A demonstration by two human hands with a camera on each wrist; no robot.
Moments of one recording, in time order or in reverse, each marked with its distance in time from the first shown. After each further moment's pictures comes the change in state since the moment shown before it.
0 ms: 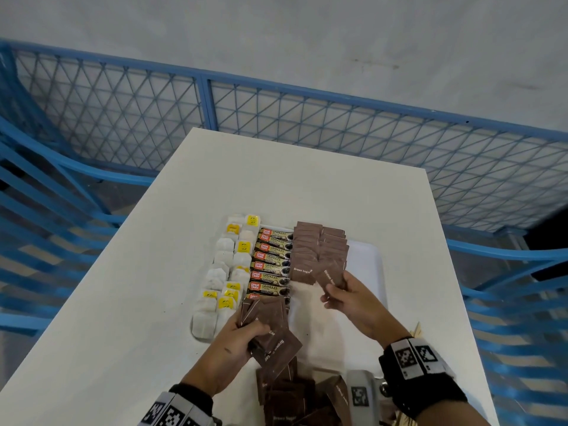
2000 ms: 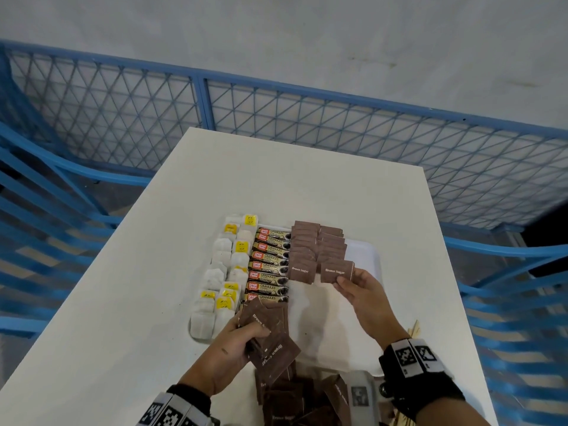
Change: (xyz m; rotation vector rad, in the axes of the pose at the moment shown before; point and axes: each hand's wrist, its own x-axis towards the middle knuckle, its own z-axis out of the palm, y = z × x) left_hand 0.001 0.000 0.002 -0.056 -0.060 -0.050; right_hand 0.010 0.016 -0.016 0.276 0.273 -0.135
